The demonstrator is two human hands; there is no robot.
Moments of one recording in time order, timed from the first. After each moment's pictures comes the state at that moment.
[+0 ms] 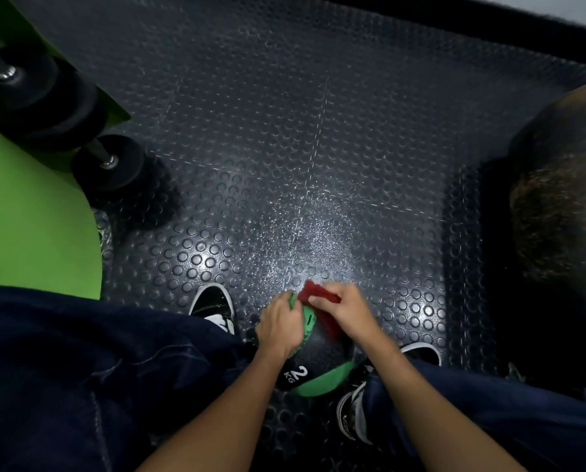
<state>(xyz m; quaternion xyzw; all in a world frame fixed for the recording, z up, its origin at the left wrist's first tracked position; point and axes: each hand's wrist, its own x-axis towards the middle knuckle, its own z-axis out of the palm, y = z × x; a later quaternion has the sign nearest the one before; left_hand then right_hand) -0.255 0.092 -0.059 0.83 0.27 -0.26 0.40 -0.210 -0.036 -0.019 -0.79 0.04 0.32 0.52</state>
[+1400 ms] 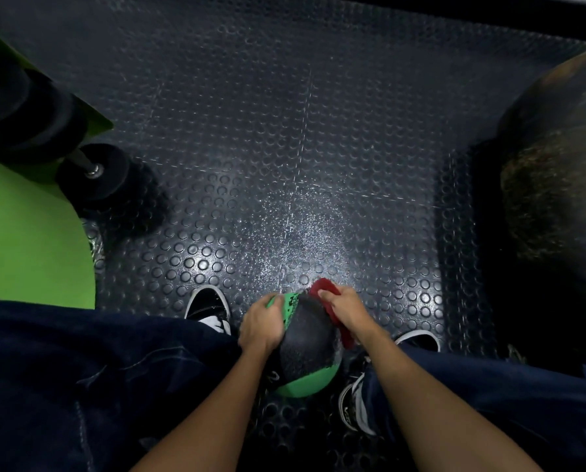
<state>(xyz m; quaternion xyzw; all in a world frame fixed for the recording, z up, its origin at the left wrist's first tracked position) -0.257 0.111 -0.056 0.80 0.35 -0.27 0.40 -0.208 -0.047 -0.065 -0.77 0.23 0.36 0.47</state>
